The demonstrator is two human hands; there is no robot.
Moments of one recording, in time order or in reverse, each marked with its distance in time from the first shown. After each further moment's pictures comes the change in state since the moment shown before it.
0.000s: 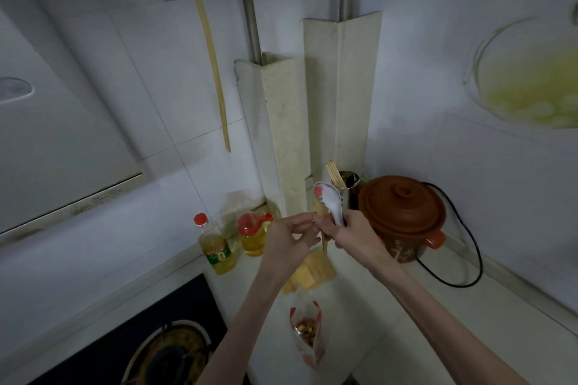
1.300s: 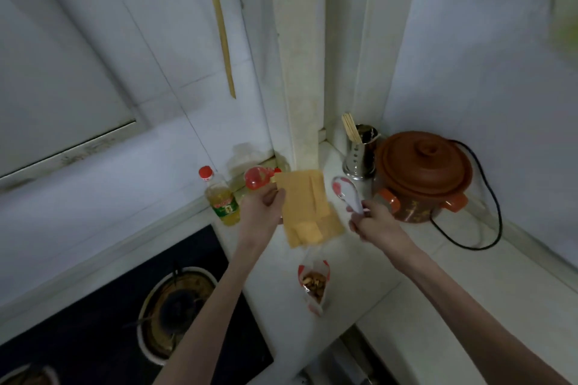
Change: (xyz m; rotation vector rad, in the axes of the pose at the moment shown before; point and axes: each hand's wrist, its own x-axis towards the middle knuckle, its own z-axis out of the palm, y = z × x) left_hand 0.004 -0.063 -0.051 0.182 0.207 -0.116; right_hand 0.007 0.085 0.012 -0.059 -0.035 0.307
